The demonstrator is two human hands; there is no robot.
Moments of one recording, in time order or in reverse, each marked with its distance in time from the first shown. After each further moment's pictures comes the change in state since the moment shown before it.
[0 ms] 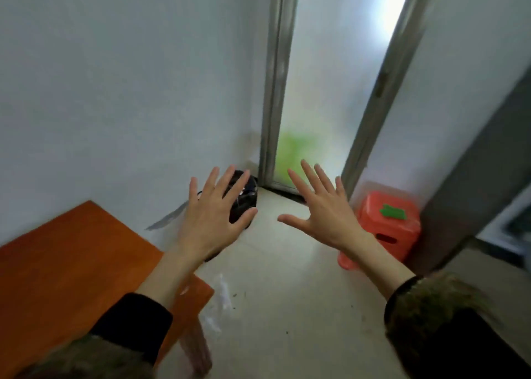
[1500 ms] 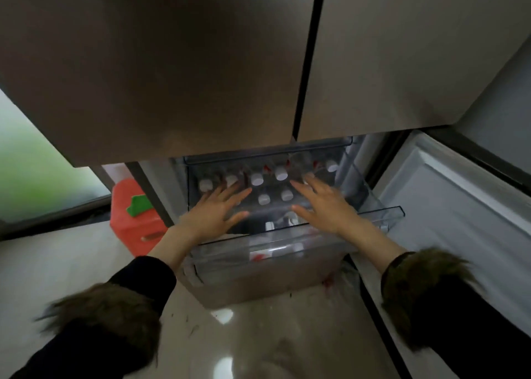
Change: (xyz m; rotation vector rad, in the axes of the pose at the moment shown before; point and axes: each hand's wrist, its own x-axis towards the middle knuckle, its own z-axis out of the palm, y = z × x) left_hand 0.277 0.833 0.352 -0.140 -0.711 0.847; right_hand -0.369 0.822 -0.053 0.099 -0.230 0.842
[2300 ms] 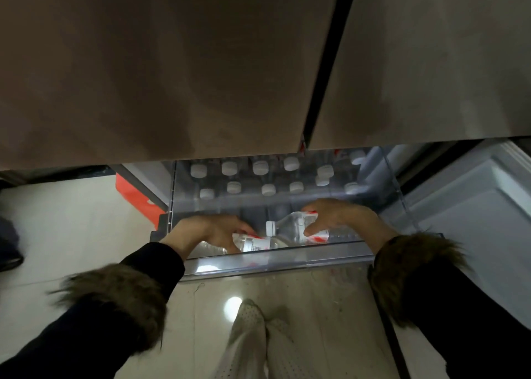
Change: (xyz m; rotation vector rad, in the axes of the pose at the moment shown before) left_hand 0.073 -0.004 0.048 -0.250 -0.691 -0.095; right_hand 0.093 0.055 0.043 0.137 -0.726 0.079
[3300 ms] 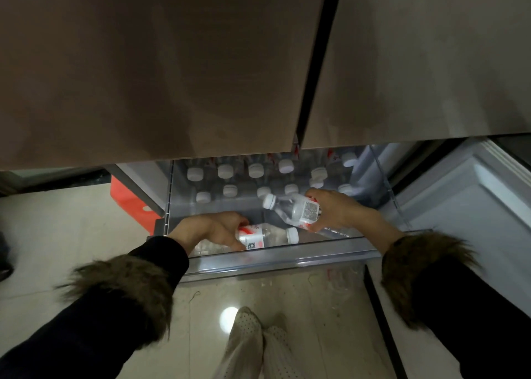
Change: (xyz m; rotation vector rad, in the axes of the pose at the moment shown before) left_hand 0.011 0.000 -0.001 -0.021 0.124 -0.019; right_hand -0.019 0.013 -0.003 0.005 0.335 -0.104
